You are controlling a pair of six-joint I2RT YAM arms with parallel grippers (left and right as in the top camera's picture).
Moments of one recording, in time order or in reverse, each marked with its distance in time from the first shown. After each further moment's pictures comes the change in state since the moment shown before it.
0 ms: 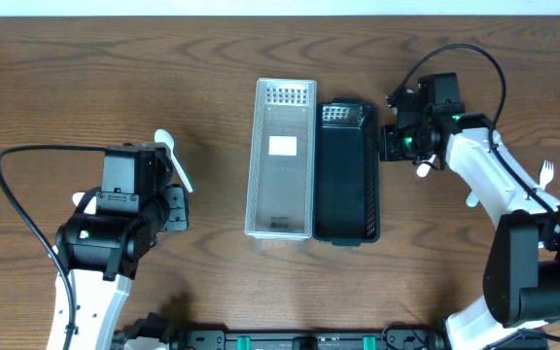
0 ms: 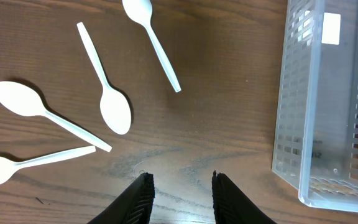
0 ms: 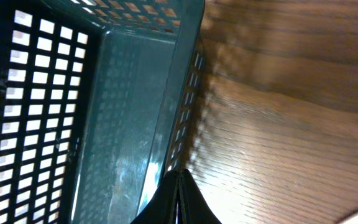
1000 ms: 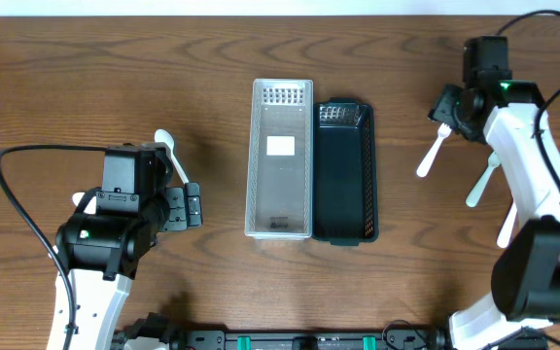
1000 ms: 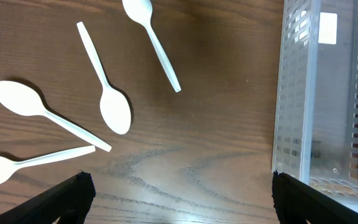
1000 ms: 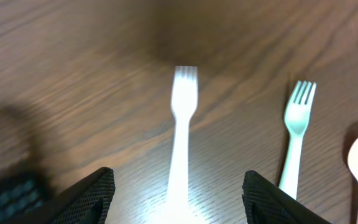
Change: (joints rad) left arm 0.000 0.001 0.000 0.000 0.000 -0.003; right arm -0.147 0.021 0.263 -0.230 0.516 0.417
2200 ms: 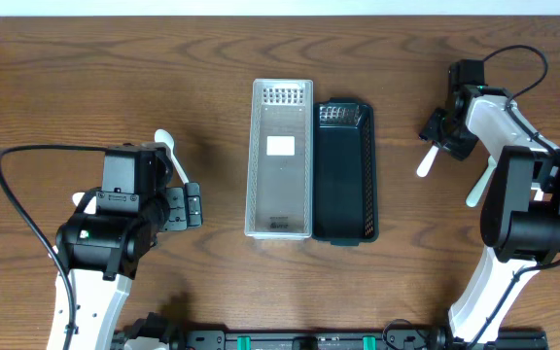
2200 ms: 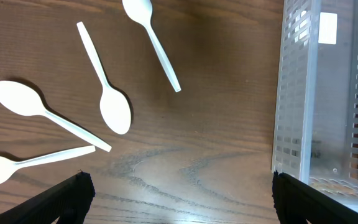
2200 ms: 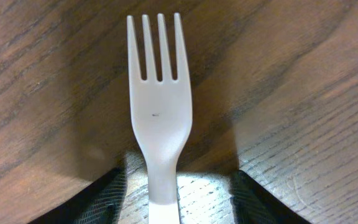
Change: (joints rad) left arm 0.000 0.000 0.000 0.000 0.000 0.000; right arm -0.042 0.313 0.000 0.092 -0.078 0.041
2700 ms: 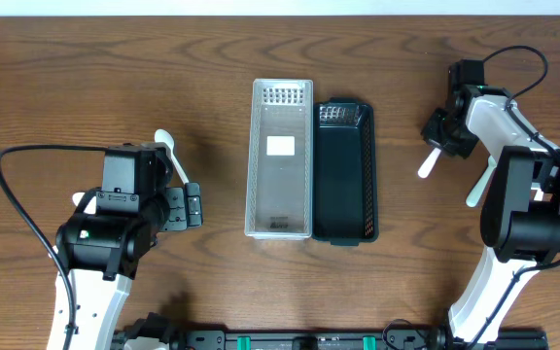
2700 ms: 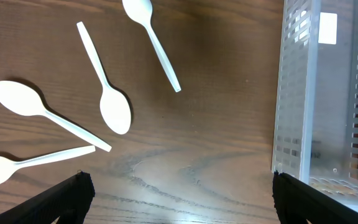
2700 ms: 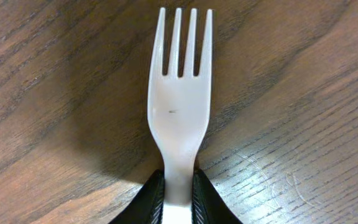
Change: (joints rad) left arm 0.000 0.000 0.000 0.000 0.000 0.000; right arm 0.000 0.000 0.002 -0.010 -0.001 0.001
